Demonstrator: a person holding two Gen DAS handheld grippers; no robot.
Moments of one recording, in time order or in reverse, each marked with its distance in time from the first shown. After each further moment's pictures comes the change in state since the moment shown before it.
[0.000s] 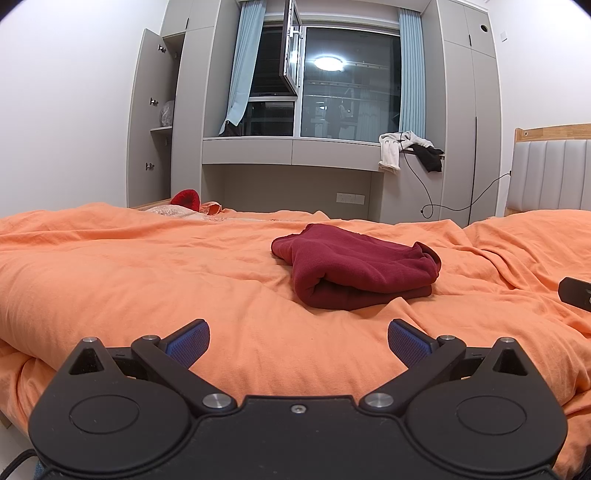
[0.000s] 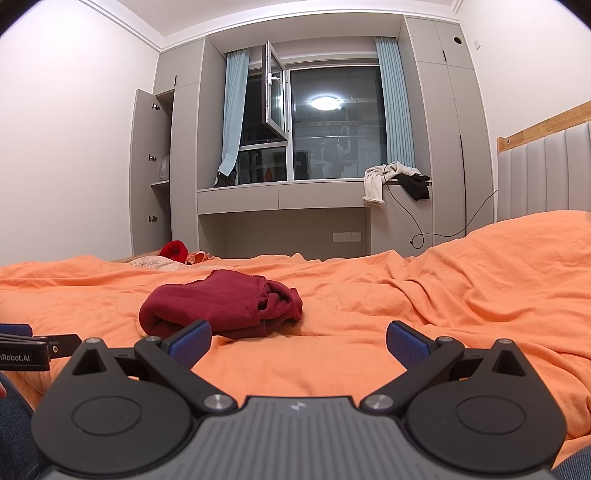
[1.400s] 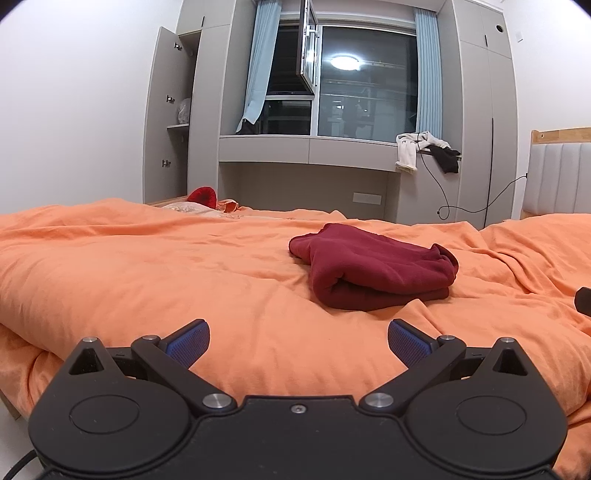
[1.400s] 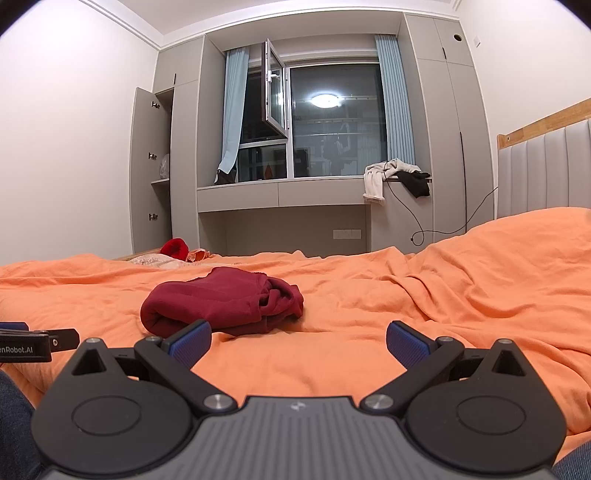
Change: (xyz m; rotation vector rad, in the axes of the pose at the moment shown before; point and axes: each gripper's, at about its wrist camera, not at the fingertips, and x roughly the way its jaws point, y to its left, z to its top) left arm -0.001 0.007 -0.003 -0.020 0.004 0.052; right arm -0.002 0.000 0.000 0.000 0.004 0.000
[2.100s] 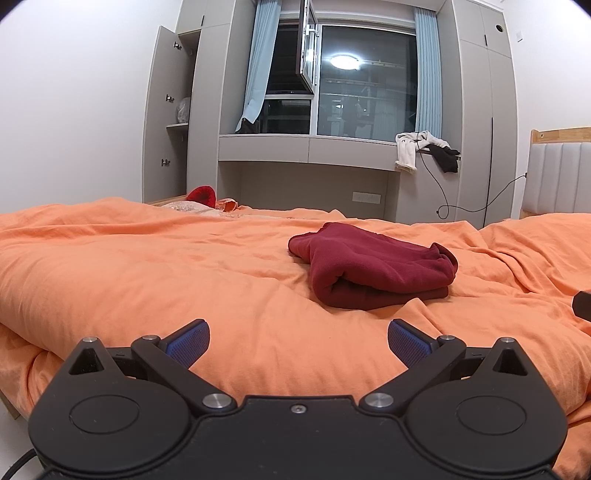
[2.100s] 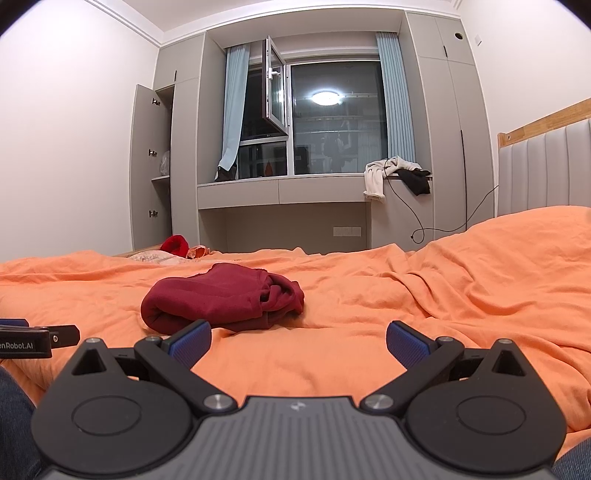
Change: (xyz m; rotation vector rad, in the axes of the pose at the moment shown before) left arm -0.002 0.000 0.001 0.001 0.000 -0.001; right arm -0.004 0.000 -0.009 -0.003 0.009 0.000
